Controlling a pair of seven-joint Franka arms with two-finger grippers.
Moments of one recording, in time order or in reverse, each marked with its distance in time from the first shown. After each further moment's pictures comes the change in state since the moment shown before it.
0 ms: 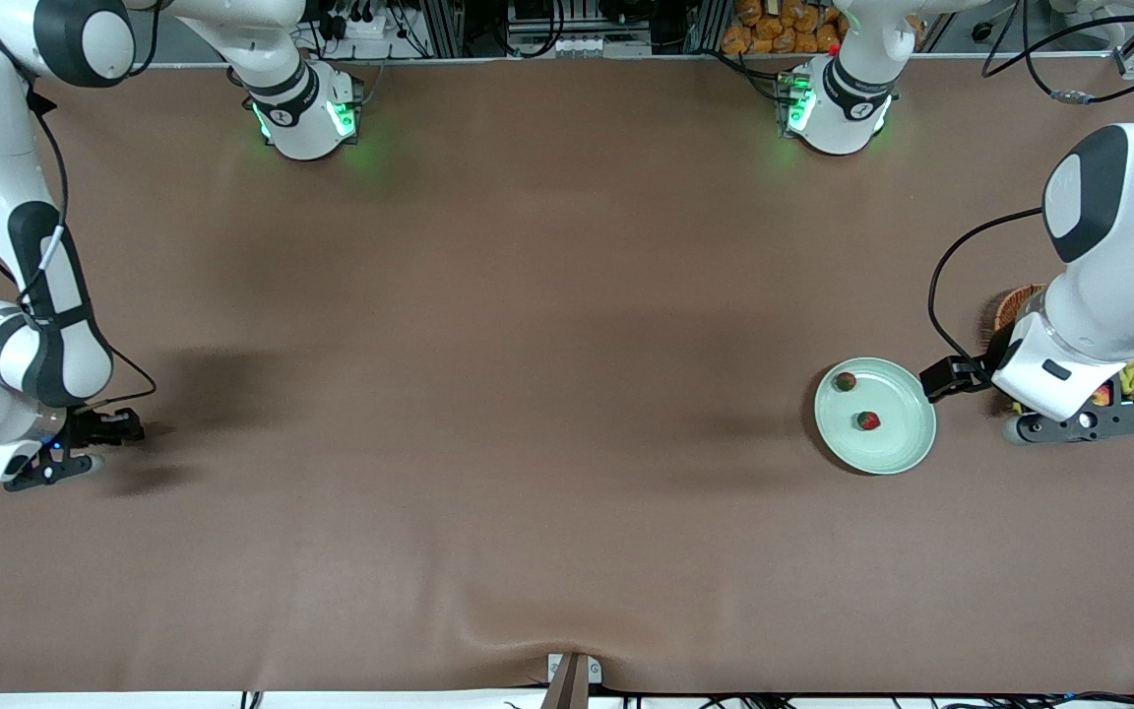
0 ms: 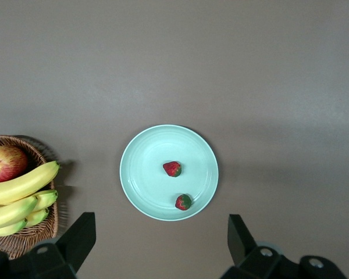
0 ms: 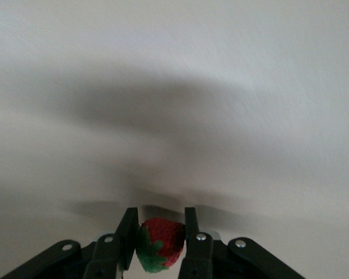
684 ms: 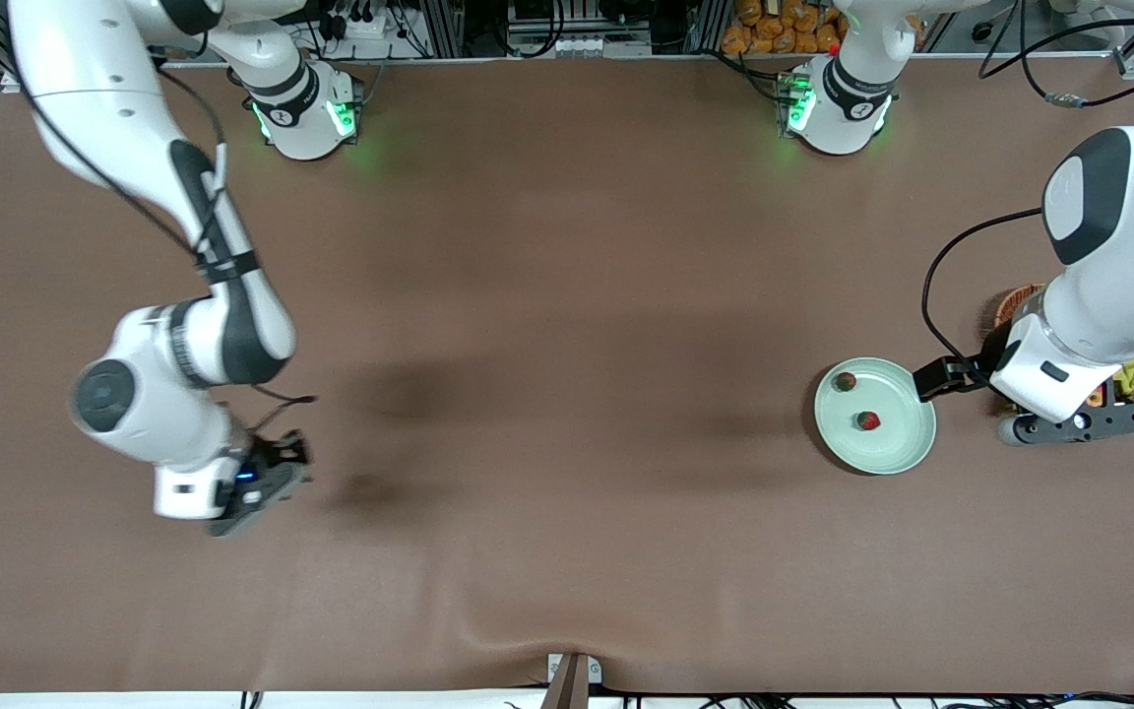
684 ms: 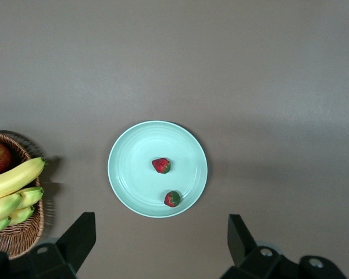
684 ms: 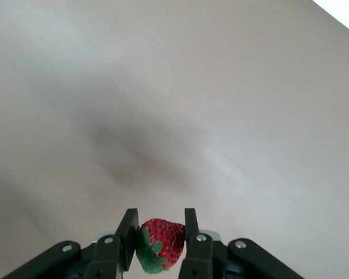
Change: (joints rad) left arm 0.001 0.004 0.000 -0.001 -0.043 0.000 0.000; right arm 0.399 -0.092 0.117 0.083 0.069 0.014 0.038
